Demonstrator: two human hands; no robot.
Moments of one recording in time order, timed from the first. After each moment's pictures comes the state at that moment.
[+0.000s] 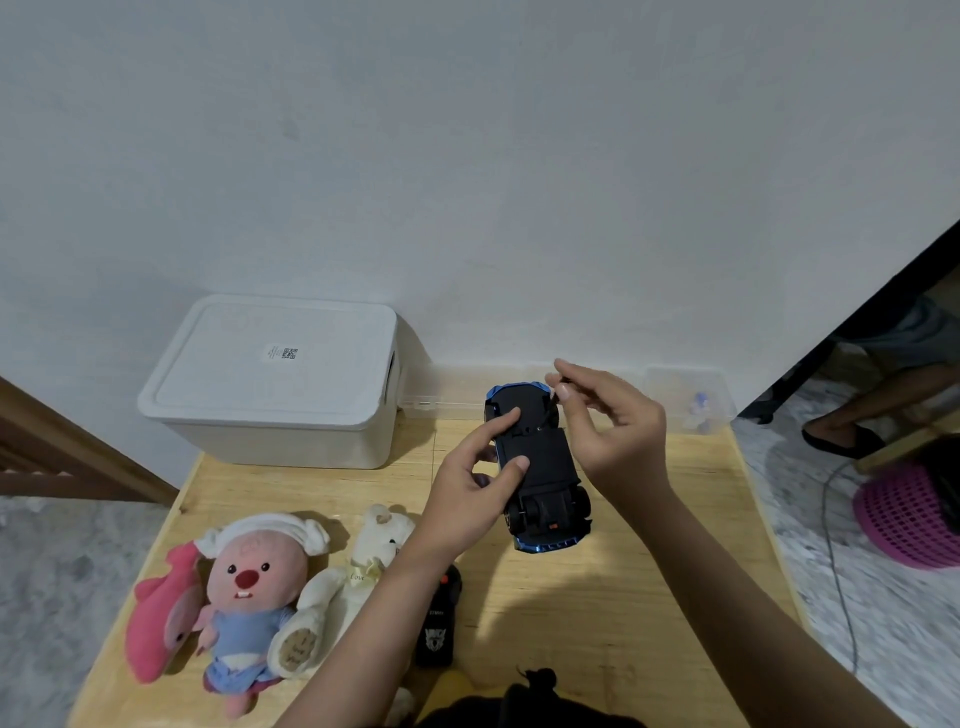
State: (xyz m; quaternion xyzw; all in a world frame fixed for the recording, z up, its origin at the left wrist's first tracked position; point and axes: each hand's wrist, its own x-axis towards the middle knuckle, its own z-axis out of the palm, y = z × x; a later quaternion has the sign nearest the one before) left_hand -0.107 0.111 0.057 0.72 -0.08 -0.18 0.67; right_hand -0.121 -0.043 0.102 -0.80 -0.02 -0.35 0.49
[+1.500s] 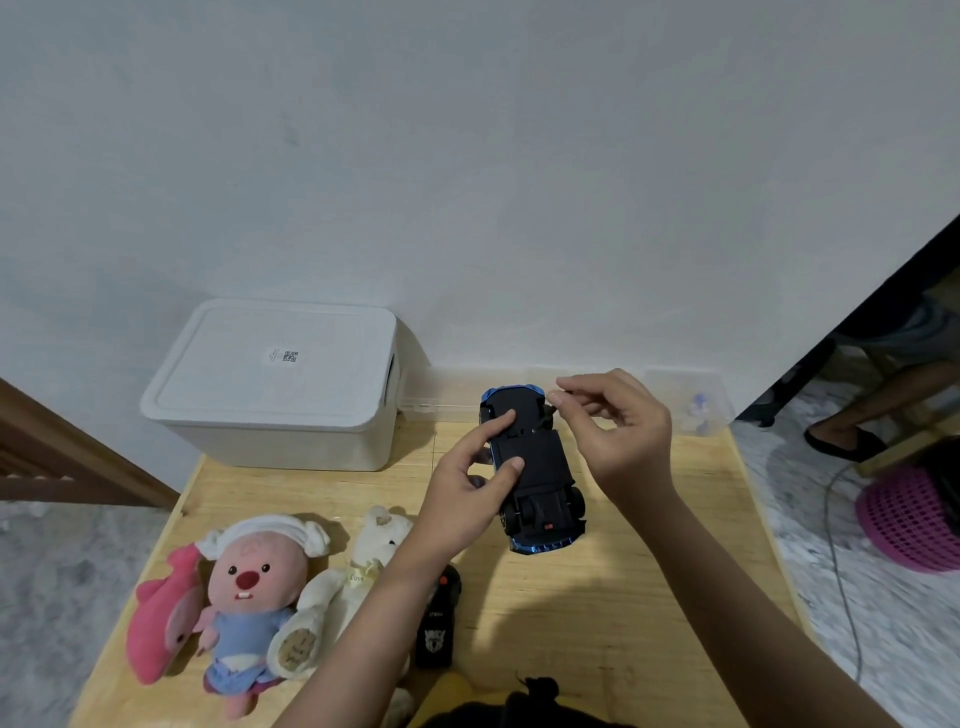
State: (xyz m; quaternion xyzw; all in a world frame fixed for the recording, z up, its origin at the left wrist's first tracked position) left_hand -0.109 0.113 0.060 0.71 -0.09 -0.16 0.68; right_hand -0.125 -0.048 0.103 -0.80 0.00 -0.34 0.50
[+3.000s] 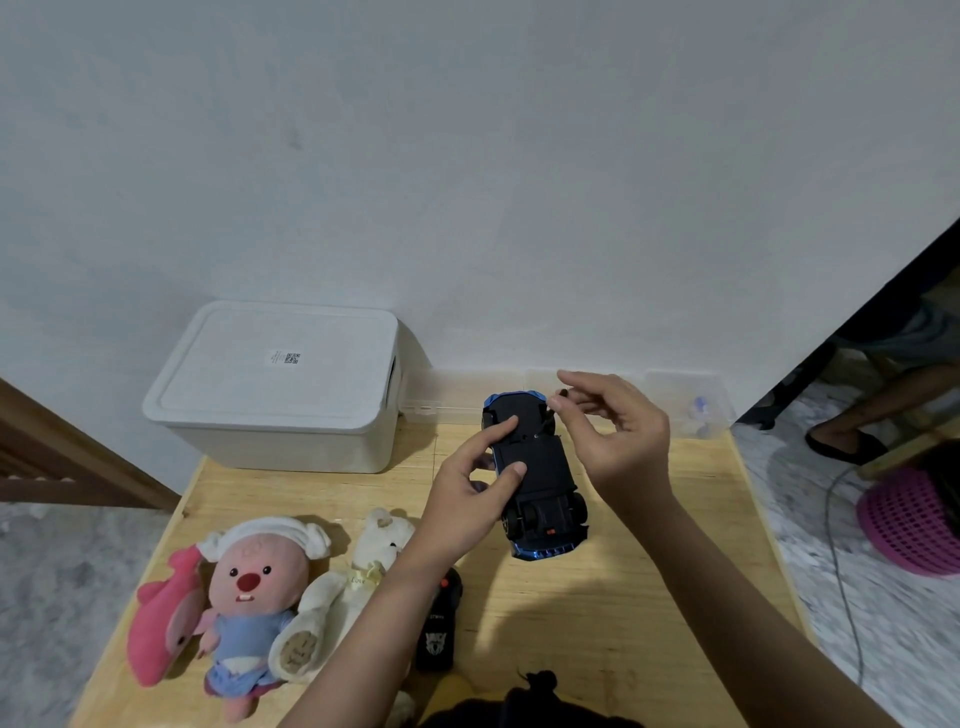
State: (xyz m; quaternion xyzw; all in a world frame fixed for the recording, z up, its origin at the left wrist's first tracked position) left_hand -0.110 0.110 0.060 0.71 -0.07 -0.17 0.68; right_hand -0.124 -0.046 0.100 -0.80 -0.03 -0.36 0.48
